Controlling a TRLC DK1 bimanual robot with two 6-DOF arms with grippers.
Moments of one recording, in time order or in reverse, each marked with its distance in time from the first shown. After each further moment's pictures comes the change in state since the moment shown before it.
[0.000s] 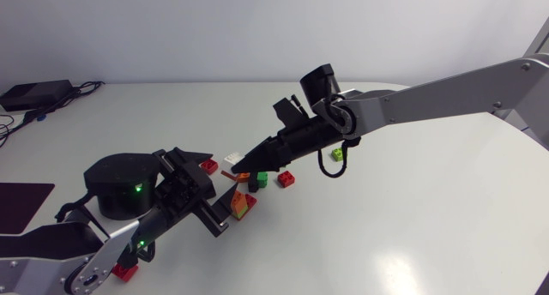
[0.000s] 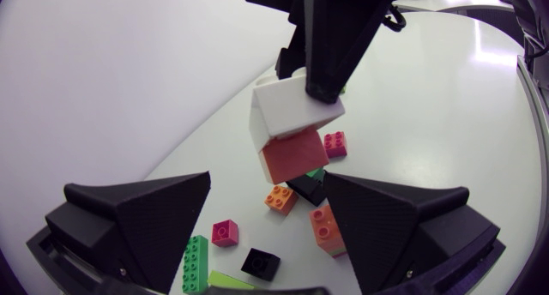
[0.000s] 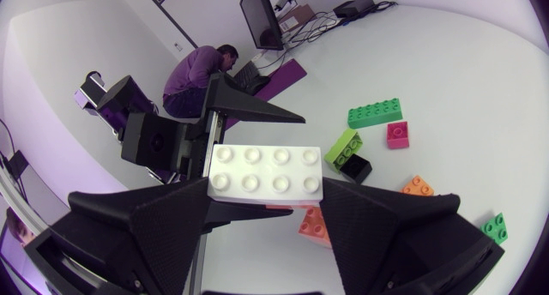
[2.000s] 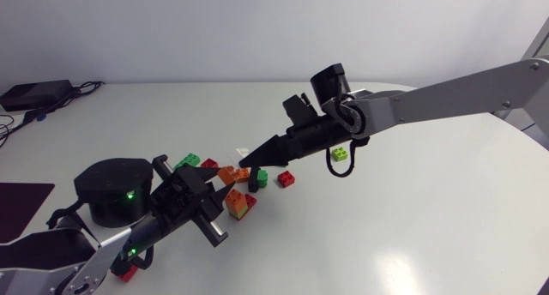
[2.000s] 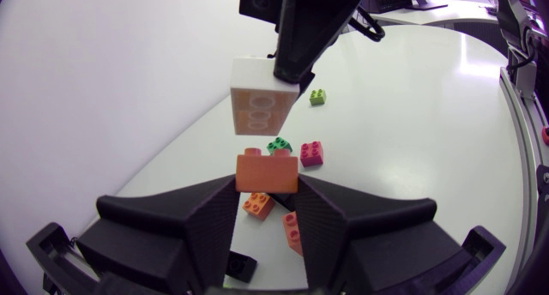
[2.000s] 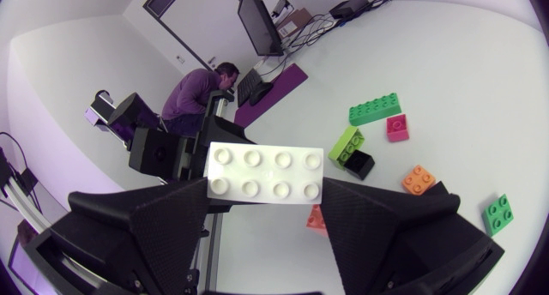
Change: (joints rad) left arm -0.011 -0.055 -0.029 -0.022 0.080 -0.044; right arm -0.043 -0.015 -0.027 0.025 -0.053 0.075
